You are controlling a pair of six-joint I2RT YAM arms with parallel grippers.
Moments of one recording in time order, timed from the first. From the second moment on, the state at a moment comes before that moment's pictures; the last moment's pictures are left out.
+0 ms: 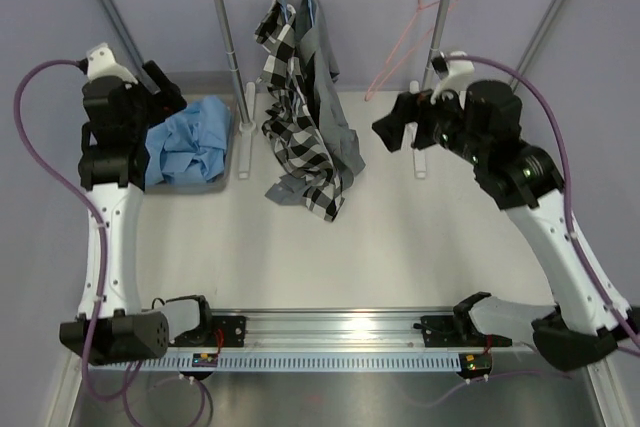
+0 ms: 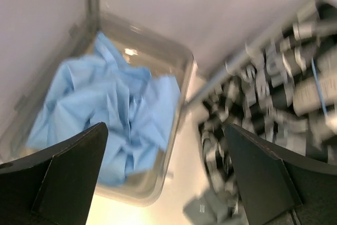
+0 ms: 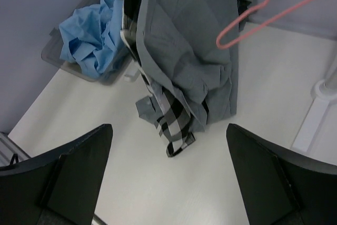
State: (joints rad) left arm 0.12 1.23 1.49 -0.49 -0.08 -0.35; right arm 0.49 1.13 1.53 -0.64 -0.12 0.23
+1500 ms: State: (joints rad) left arm 0.11 0.81 0.87 -0.50 0.04 -0.27; right arm 0.60 2.04 2.33 -0.59 0.21 0.10
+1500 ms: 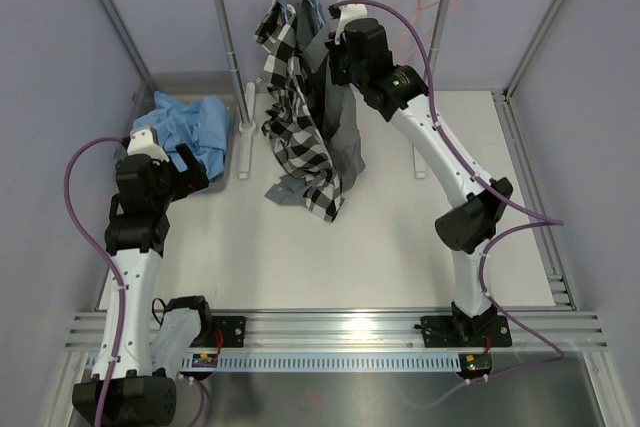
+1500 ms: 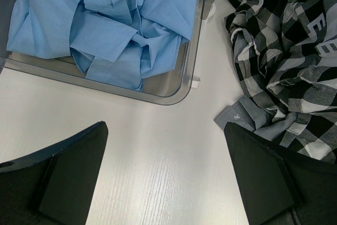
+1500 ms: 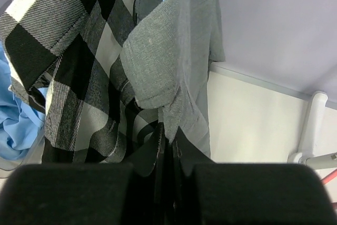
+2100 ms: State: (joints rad) left arm 0.11 0.82 0.87 -0.50 0.04 -0.28; right arm 0.60 1.77 2.17 -0.58 0.22 0.03
